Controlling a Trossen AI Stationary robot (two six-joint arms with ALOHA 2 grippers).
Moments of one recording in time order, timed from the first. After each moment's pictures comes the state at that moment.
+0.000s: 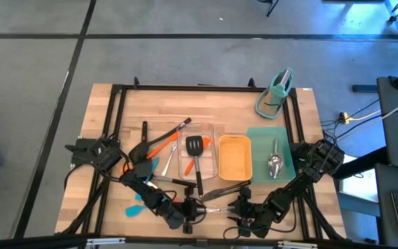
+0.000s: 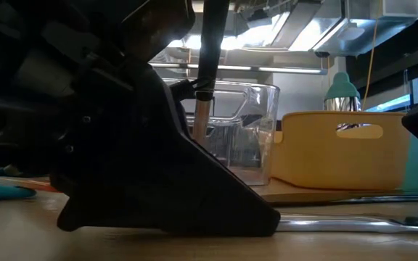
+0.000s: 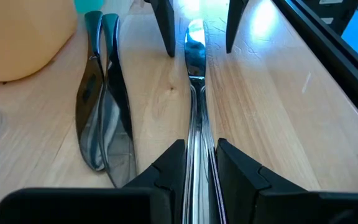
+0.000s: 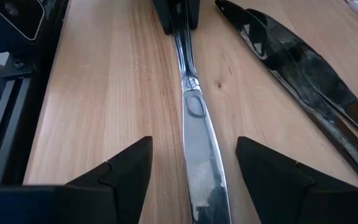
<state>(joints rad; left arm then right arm) -0.67 2.25 1.10 0.50 -0.61 -0.37 0.90 1.95 0.89 0.10 0.61 0.86</state>
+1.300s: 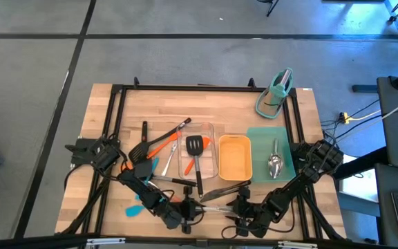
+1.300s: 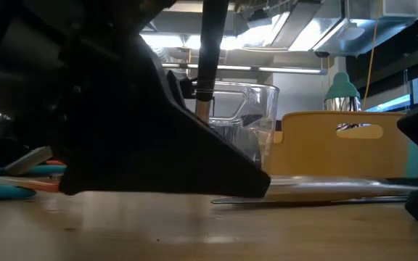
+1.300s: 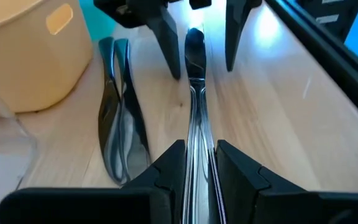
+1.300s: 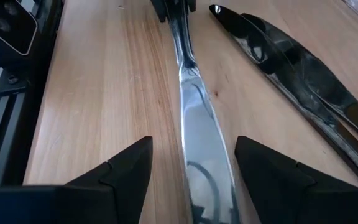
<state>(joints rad) -0.67 2.19 1.10 0.57 -0.68 -0.22 0.88 1.98 0.89 0.10 0.61 0.90</state>
